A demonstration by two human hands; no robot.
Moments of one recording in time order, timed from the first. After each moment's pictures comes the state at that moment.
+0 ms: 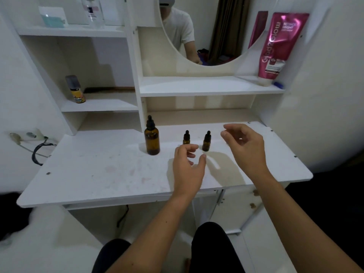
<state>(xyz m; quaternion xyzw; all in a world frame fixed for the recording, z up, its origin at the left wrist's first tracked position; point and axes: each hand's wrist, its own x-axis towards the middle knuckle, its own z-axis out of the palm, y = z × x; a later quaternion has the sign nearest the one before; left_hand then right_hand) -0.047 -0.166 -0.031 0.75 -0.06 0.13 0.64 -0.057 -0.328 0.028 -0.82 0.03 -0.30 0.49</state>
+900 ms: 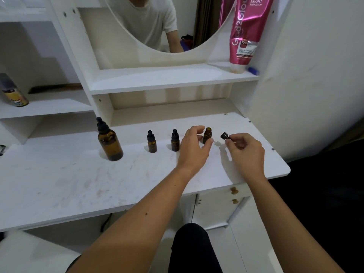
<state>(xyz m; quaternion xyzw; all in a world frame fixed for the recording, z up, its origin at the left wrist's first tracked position) 0.024 -0.282 -0.039 0.80 -0.16 0.04 0.57 -0.049 -0.425 -0.022 -0.82 0.23 -0.26 0.46</state>
